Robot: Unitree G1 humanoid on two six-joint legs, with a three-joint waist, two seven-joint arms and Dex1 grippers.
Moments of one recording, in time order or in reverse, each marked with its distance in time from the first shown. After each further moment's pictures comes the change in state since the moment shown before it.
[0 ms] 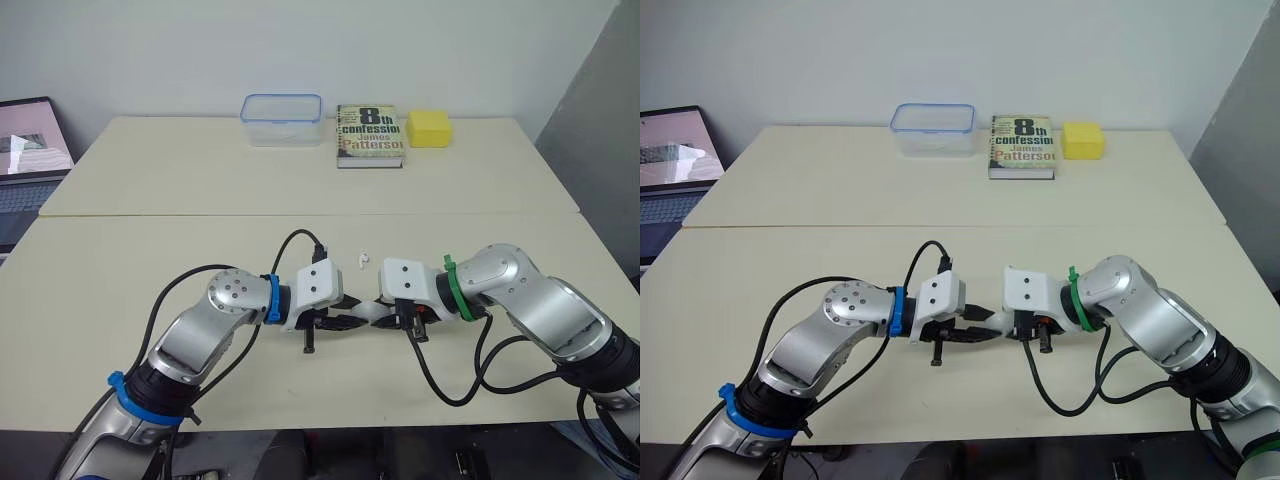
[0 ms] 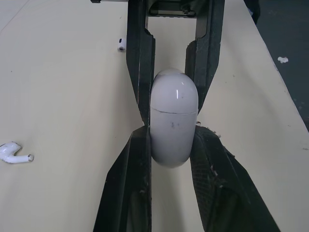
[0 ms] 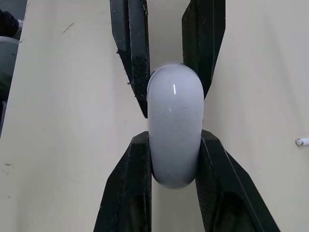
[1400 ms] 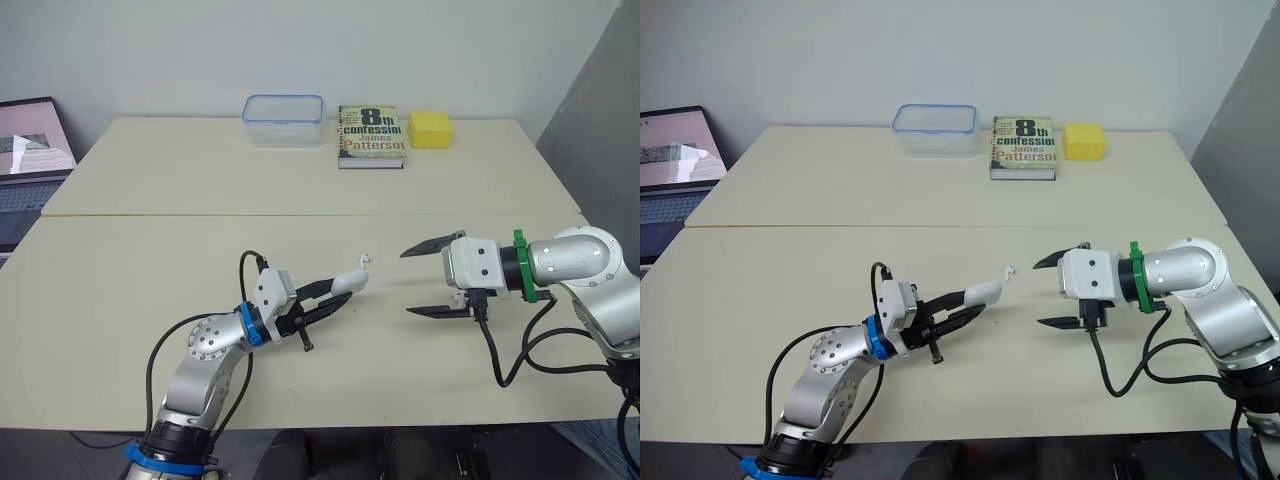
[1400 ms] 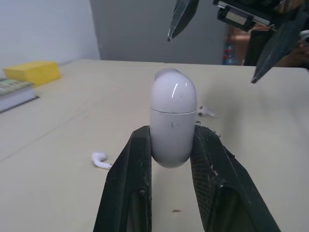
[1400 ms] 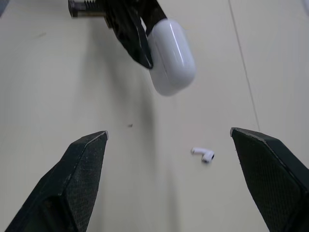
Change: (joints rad) left arm 0.309 -0.278 0.259 0.193 -0.025 -0.572 0.175; right arm 0.154 -0.047 -0.331 0.101 0.014 -0.563 0.062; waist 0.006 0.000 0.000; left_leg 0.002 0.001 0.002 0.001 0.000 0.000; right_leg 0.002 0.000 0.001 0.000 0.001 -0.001
